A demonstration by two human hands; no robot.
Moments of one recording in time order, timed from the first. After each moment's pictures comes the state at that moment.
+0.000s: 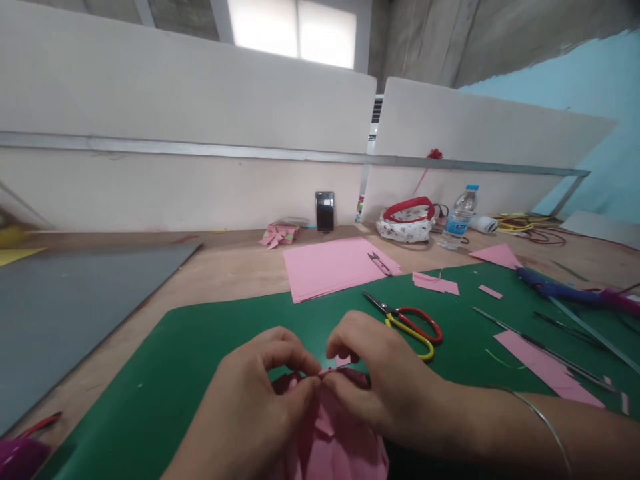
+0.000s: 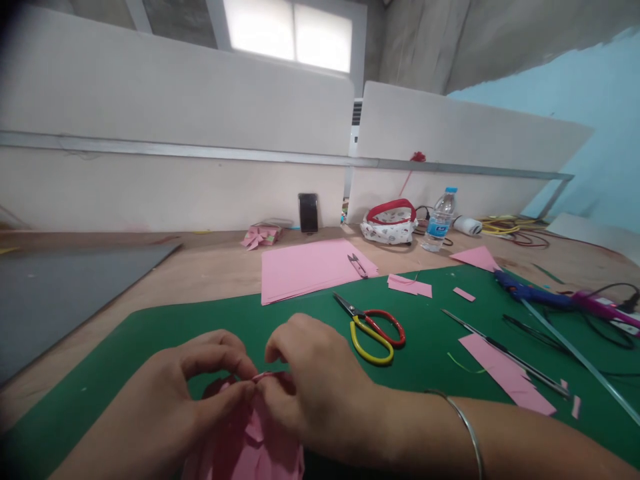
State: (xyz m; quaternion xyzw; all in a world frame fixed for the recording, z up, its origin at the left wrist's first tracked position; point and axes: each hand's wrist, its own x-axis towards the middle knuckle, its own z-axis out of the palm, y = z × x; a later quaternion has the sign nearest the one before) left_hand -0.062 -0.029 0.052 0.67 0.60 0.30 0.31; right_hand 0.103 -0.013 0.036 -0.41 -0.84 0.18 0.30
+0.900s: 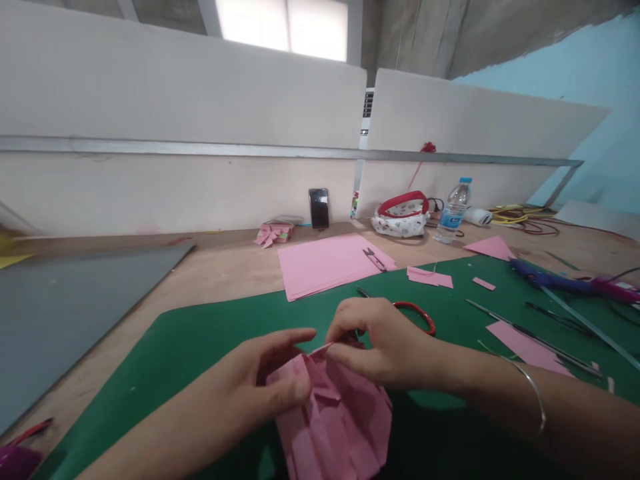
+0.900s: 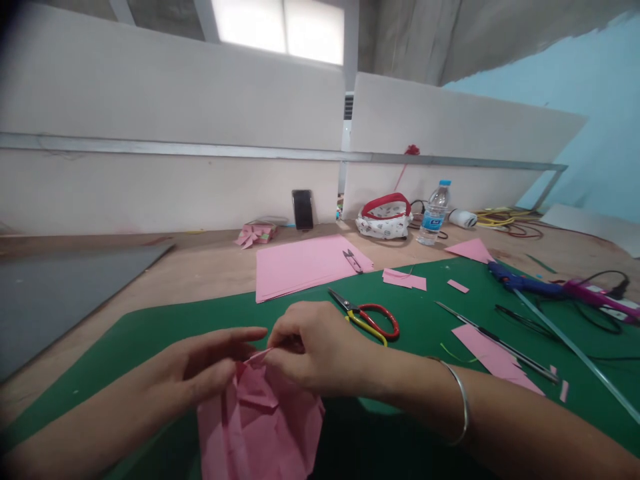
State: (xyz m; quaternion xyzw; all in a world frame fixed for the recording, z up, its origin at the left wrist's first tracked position) left_hand -0.087 -0.013 0.047 0.64 0.52 0.24 0.51; right_hand 0.117 0.007 0.056 -0.35 -0.86 0.24 0.26
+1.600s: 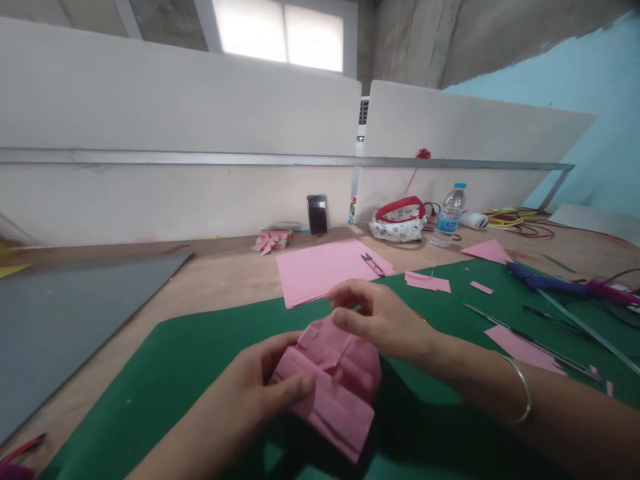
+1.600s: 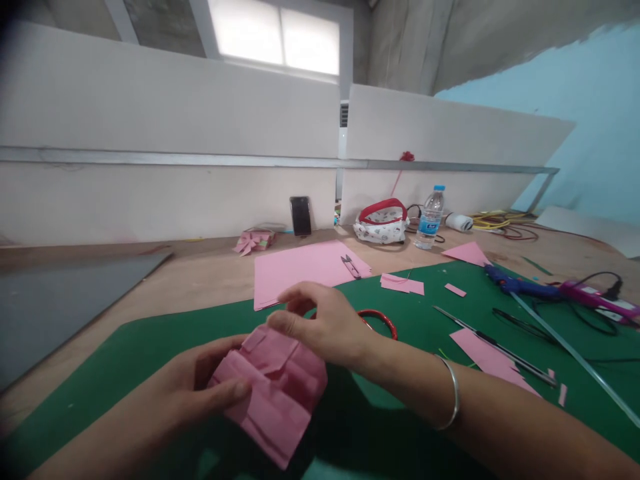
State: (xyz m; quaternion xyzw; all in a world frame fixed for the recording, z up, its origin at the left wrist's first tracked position) left_hand -0.073 -0.009 0.035 0.55 0.44 0.32 0.63; right_hand 0.126 0.027 0.053 -0.42 -0.73 0.38 0.38
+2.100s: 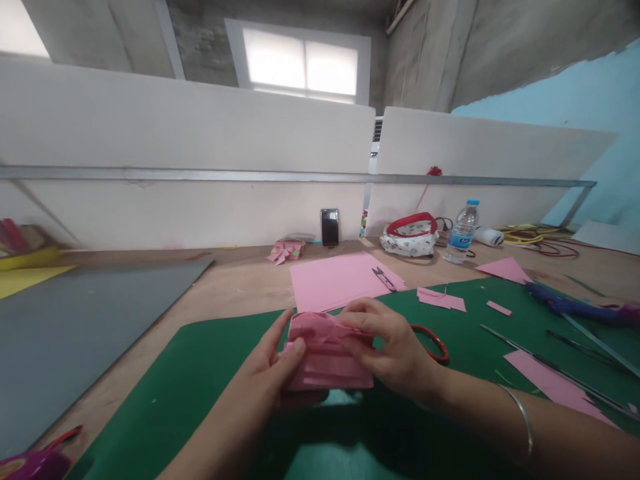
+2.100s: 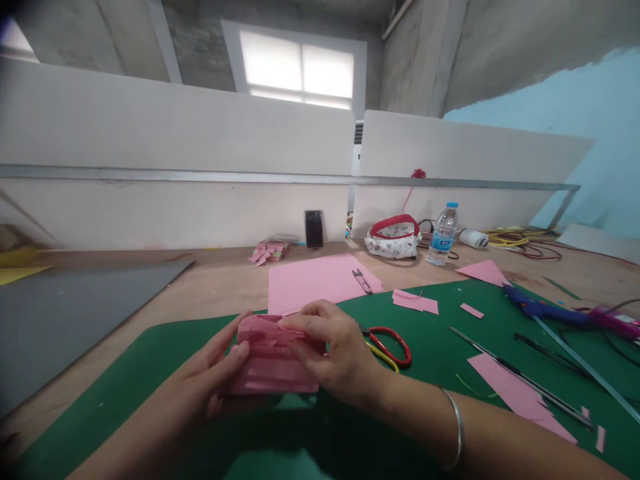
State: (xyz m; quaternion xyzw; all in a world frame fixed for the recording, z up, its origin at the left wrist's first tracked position) left_hand -0.065 -0.013 0.041 0.37 0.52 0.46 0.62; right_hand 0.119 0.026 0.025 -0.29 -0.82 0.22 0.45
